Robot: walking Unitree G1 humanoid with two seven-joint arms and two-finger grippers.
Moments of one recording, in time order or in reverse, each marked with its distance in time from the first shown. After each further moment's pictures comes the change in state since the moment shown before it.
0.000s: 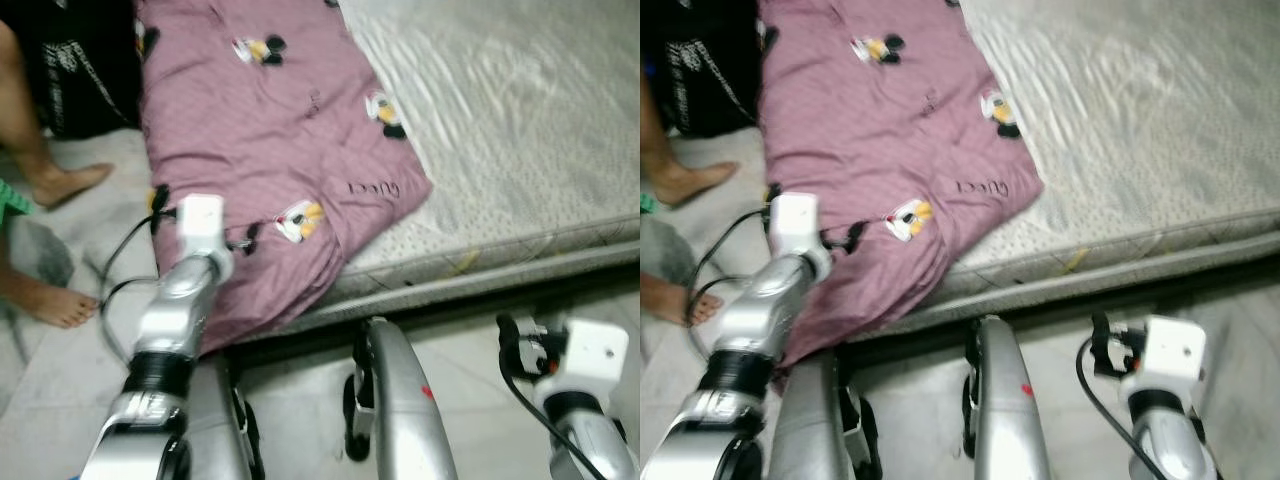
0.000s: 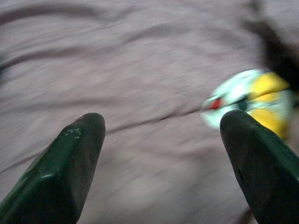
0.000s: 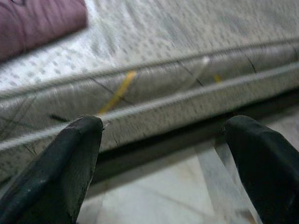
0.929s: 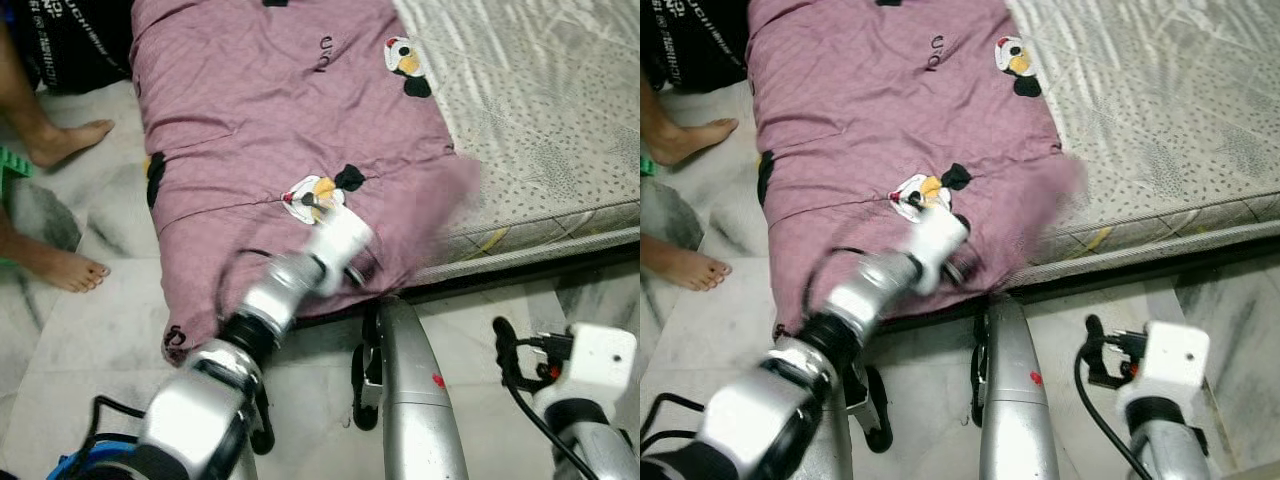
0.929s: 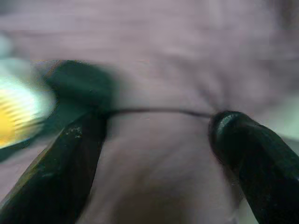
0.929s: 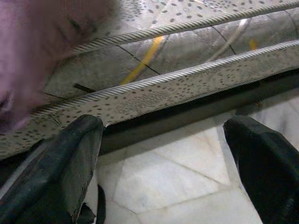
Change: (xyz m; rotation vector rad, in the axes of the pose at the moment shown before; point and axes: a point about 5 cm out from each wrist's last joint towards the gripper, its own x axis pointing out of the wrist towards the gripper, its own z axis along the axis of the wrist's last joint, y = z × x) left arm 0.012 -0.140 -0.025 0.503 0.112 -0.712; right arm -0.018 0.013 0.016 0.031 0.034 0.022
